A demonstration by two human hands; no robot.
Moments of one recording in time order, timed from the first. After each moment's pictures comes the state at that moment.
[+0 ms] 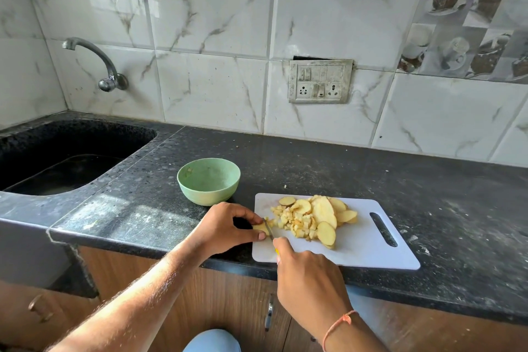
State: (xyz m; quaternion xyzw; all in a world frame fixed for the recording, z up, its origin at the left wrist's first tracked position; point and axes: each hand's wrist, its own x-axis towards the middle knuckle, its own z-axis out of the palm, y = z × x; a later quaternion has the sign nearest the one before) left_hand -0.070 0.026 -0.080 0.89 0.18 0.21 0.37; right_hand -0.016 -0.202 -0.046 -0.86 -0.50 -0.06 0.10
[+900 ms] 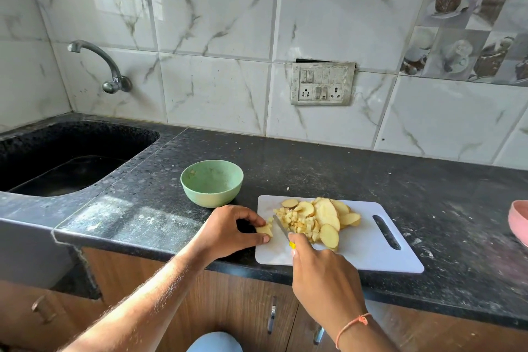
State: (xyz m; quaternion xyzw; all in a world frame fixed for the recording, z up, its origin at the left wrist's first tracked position) left_hand -0.072 0.022 -0.079 0.89 0.17 0.23 0.36; right_hand -0.004 -0.210 -0.048 -0.87 -0.45 -0.10 0.14
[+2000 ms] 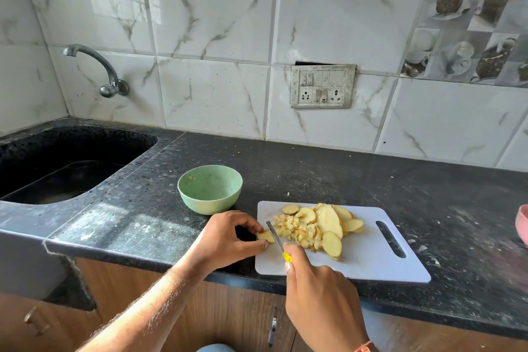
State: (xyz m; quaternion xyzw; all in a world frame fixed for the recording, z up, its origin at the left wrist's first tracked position) left_hand -0.070 0.027 -0.084 0.89 0.15 0.28 0.33; right_hand -0.017 -0.205 -0.045 -0.88 -0.43 -0.05 0.16
